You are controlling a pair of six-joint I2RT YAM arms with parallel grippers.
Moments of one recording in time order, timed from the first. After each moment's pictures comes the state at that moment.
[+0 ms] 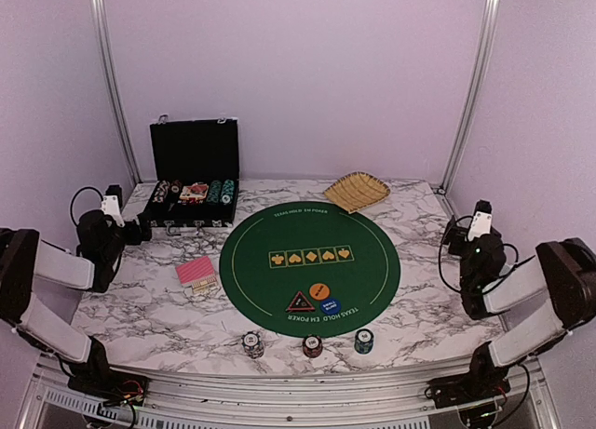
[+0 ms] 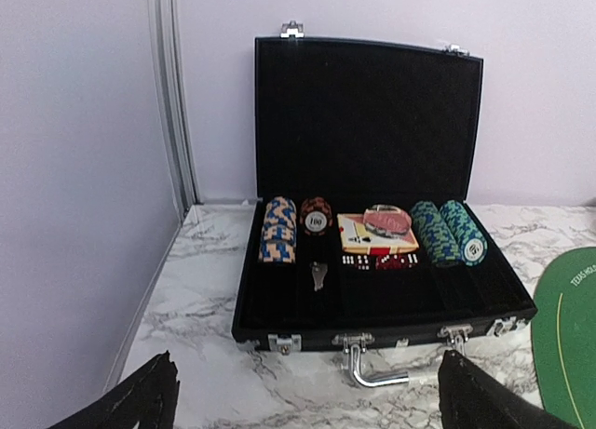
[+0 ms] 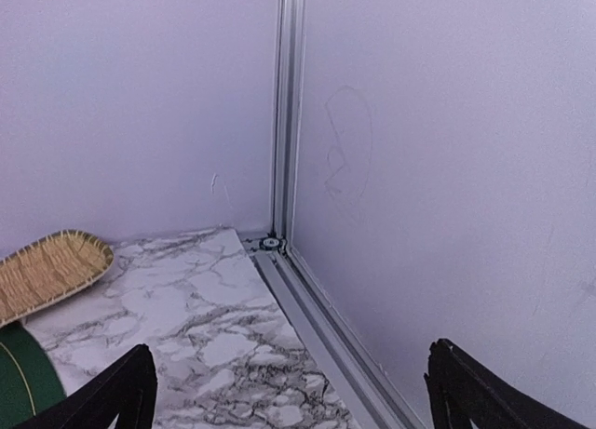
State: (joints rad) left arm 0.01 1.43 0.36 0.91 -0.02 -0.03; right arm 0.09 1.44 0.19 1.29 0.44 -0.05
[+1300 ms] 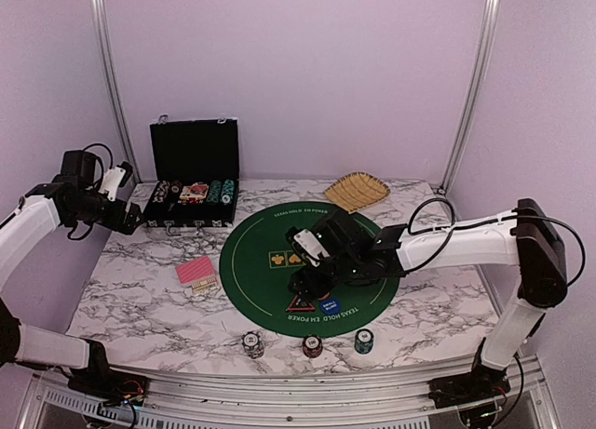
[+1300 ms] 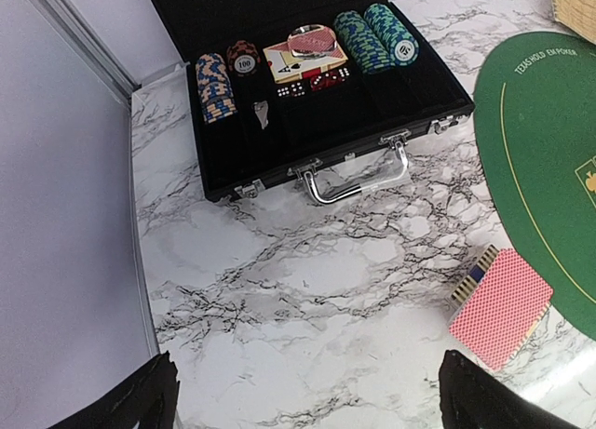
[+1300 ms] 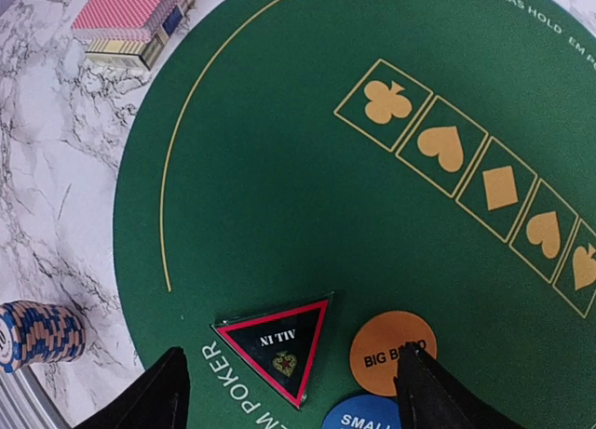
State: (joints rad) left arm 0.03 1.19 1.02 -0.63 0.10 0.31; right arm 0.97 1.72 1.11 -0.25 0.03 0.20
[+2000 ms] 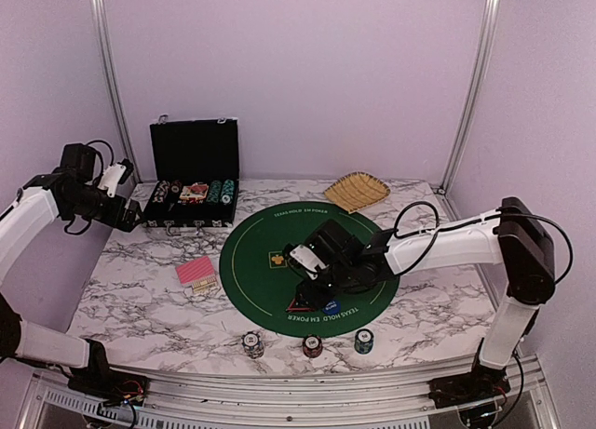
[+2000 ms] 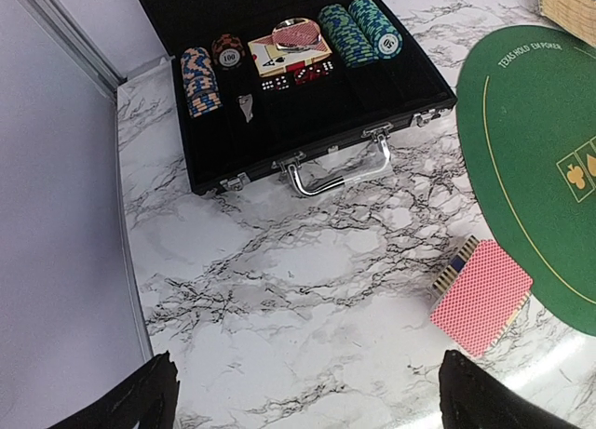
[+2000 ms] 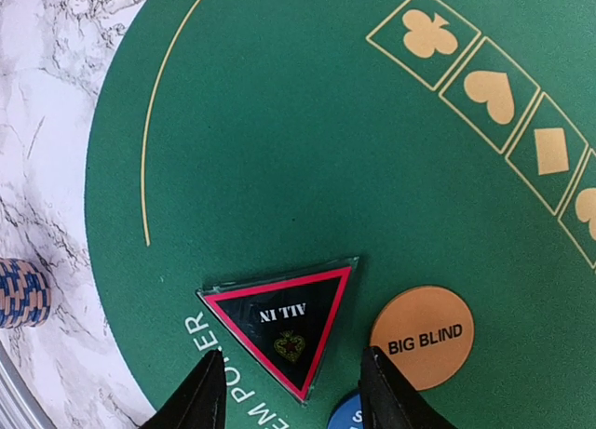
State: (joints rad) left arm 0.03 1.21 1.10 -0.73 0.13 0.30; right arm 0.98 1.79 1.13 -0.32 -0.01 0.13
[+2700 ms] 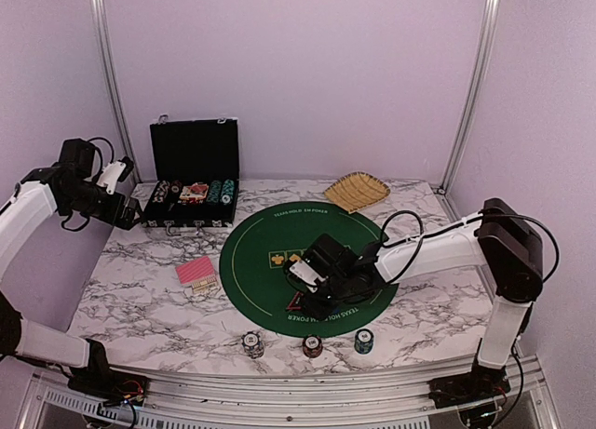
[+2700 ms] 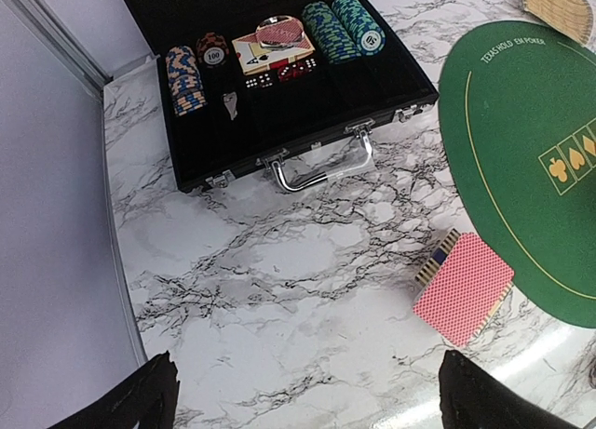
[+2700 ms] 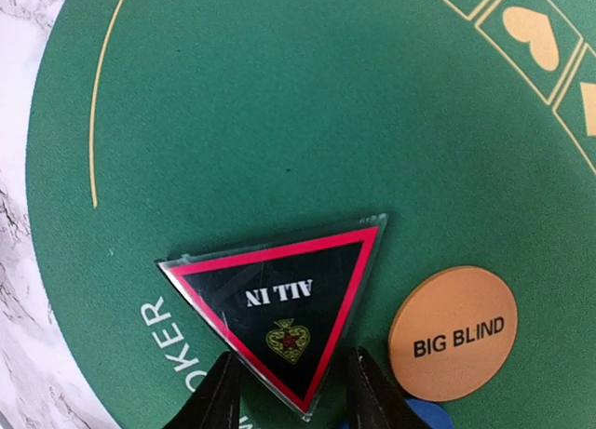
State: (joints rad) left arm 0.03 1.23 1.15 -0.81 0.16 0.31; right arm 0.99 1.86 1.09 -0.31 -0.01 0.12
